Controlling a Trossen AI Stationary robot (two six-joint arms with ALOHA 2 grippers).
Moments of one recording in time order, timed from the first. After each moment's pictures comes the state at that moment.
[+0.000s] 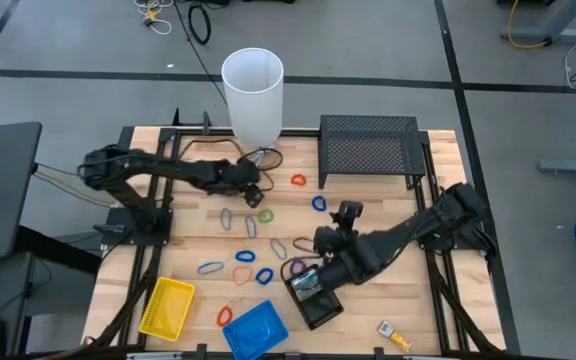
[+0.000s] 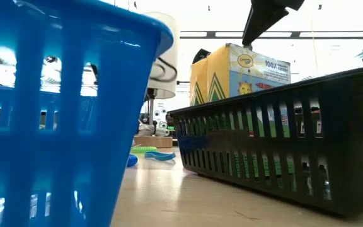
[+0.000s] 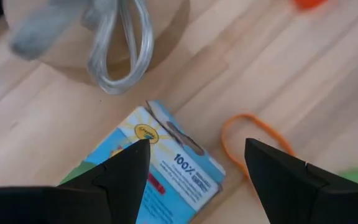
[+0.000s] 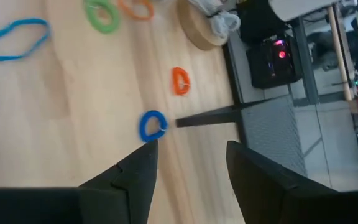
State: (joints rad) left arm 0.26 1.57 0.82 -0.33 -0.40 -0.46; right arm 0.47 1.85 1.66 -1.42 0.86 0.59
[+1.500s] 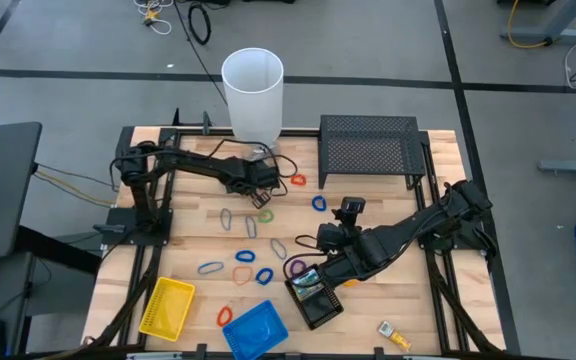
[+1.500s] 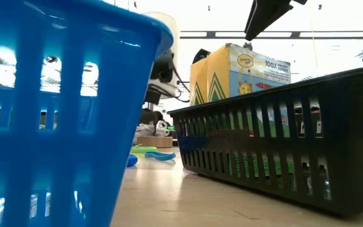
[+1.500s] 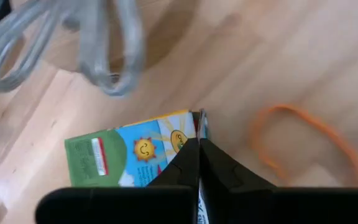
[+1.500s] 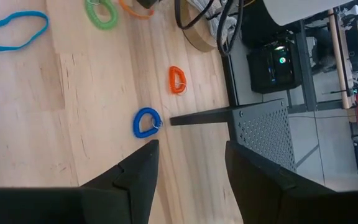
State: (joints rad) left arm 0.22 1.83 1.12 -0.69 -0.52 -0.45; right arm 0.47 1.82 1.66 -1.43 0.86 0.53
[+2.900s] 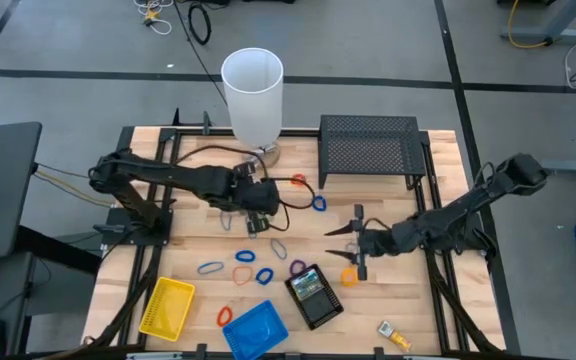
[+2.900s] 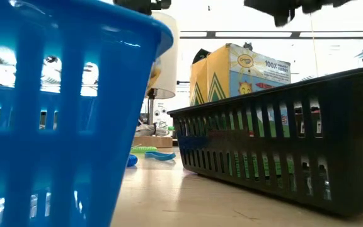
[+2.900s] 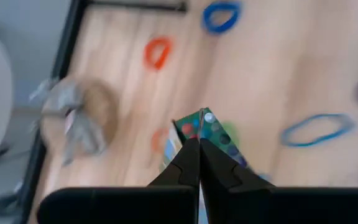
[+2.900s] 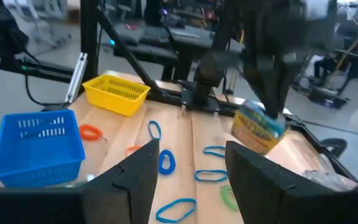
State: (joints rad) left arm -0.13 1.62 1.48 -1.02 -0.48 -0.23; right arm 0.46 1.18 0.55 0.49 0.43 -0.14
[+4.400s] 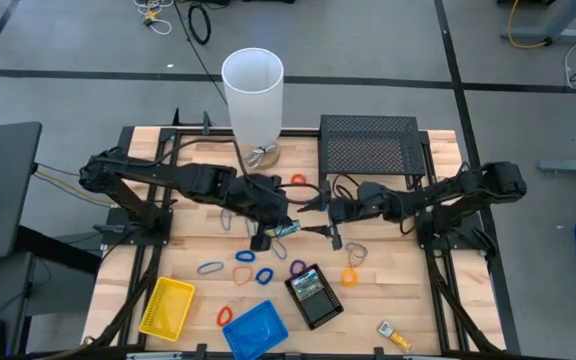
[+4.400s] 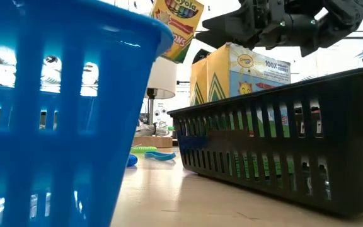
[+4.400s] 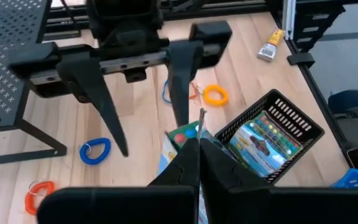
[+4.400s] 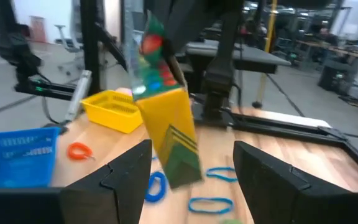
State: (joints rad) left arm -0.16 1.55 1.48 -0.61 -0.07 0.01; right arm 0.03 1.46 0.60 0.79 -0.17 -0.12
